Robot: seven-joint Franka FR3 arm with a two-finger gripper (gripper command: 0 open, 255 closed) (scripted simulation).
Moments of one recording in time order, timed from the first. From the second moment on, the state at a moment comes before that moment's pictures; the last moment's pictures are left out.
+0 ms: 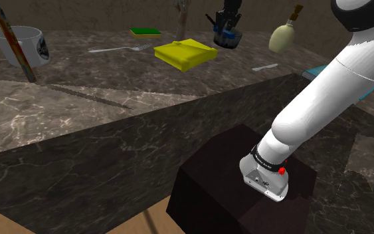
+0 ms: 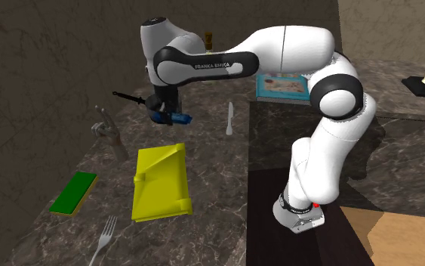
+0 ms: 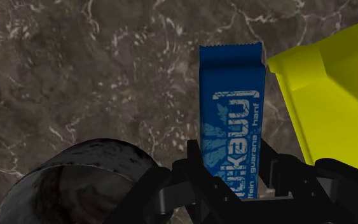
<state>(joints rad) -0.16 -0.09 -0.25 -1.79 -0.04 1.71 -0.08</state>
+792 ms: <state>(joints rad) -0.12 -0.11 -0.20 -1.71 -0.04 1.61 0.02</state>
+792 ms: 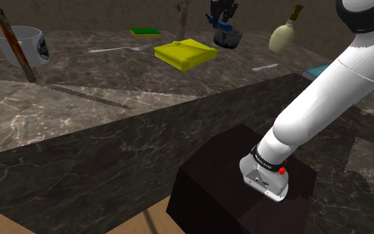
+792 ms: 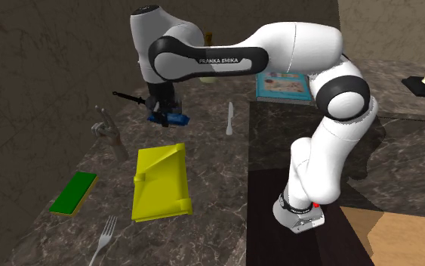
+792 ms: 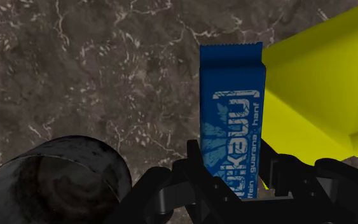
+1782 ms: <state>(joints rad) 0.01 -0.11 -0.02 -1.75 -0.02 1.64 0.32</state>
